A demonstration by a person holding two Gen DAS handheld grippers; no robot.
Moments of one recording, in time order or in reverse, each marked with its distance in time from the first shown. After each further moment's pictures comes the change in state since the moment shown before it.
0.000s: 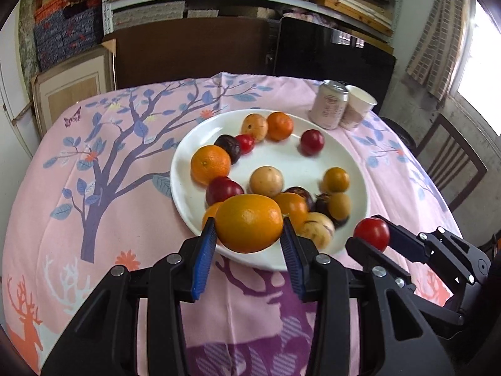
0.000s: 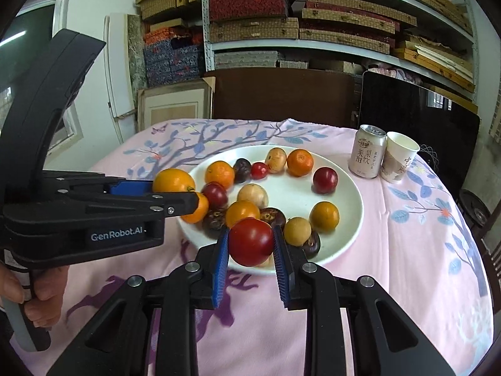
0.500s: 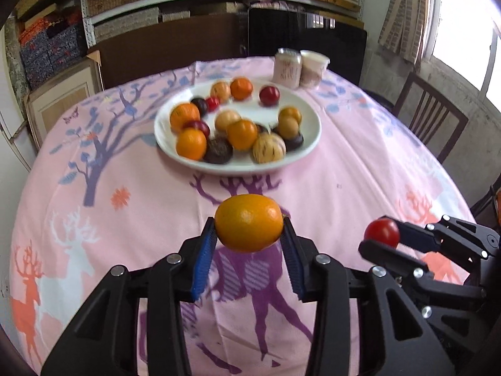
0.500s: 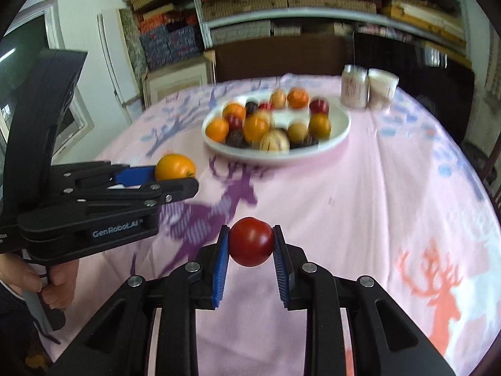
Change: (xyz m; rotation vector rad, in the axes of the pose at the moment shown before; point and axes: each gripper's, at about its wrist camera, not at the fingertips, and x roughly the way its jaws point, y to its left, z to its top) left arm -0.065 -0.035 -0.081 0.144 -0.006 -0.019; right arm -0.089 0.009 -0.068 0.099 0.056 0.051
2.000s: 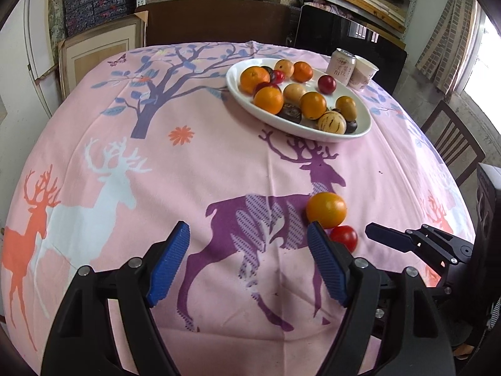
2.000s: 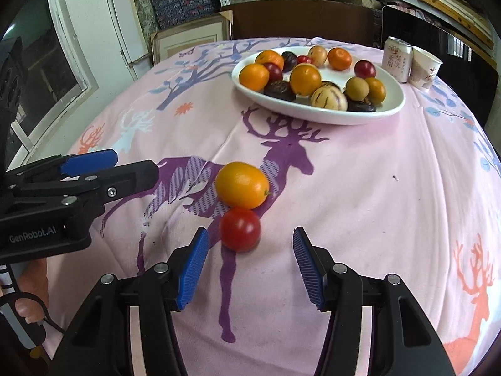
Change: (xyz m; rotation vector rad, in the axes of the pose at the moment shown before) left arm -0.013 0.061 -0.061 -0.213 0.059 0.046; right arm 0.064 0.049 -0.025 -0.039 0.264 0.045
